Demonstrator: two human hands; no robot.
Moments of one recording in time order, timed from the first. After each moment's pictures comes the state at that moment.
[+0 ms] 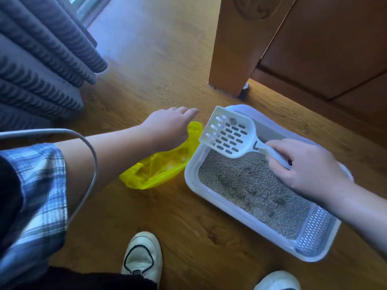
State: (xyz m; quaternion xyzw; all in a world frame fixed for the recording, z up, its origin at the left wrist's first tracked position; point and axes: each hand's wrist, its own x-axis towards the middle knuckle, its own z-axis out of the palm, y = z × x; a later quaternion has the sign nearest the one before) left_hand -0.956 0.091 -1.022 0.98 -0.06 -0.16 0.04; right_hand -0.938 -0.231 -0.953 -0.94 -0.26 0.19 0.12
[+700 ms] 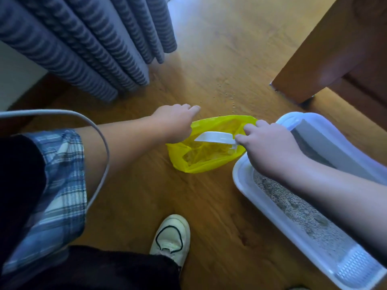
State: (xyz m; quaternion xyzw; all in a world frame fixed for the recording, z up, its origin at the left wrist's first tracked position) left_hand -1.032 0.195 -1.021 0.96 0.08 -0.25 0.02; right_hand -0.950 -0.047 -0.994 -0.82 -0.54 0.11 -0.15
